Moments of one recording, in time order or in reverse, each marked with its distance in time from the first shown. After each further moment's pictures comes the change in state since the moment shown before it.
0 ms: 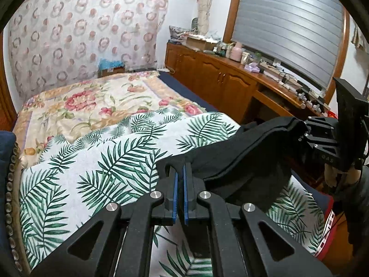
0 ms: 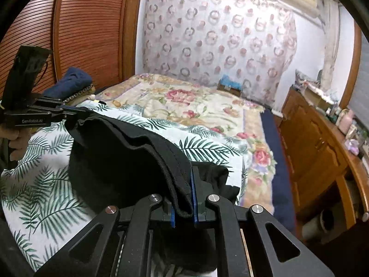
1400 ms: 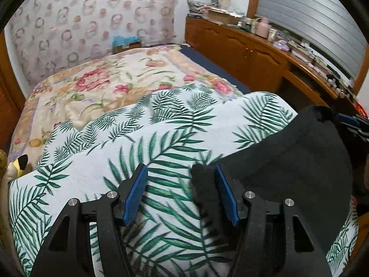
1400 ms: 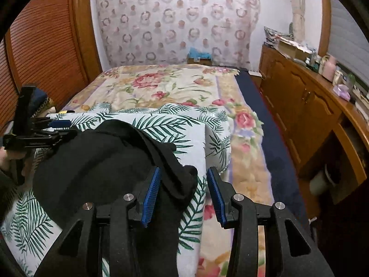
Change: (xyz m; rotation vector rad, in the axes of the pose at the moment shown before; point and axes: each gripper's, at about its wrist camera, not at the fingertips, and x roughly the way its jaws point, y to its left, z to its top) left arm 0.097 0.045 0.013 -0.014 0.150 0.136; right arm -0.010 -0.069 0.010 0.257 0.119 -0.065
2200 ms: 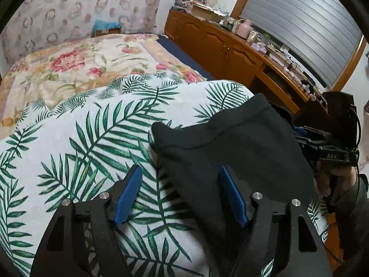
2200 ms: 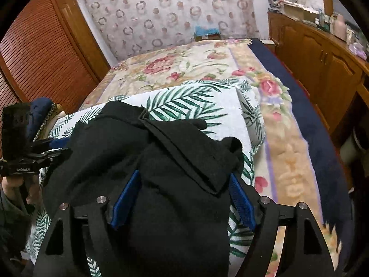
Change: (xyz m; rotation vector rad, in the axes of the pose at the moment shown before) left arm -0.010 -0.013 -0.024 -0.064 0.059 -0.224; right arm 0.047 -0.024 -0.011 0.149 0.120 0.168
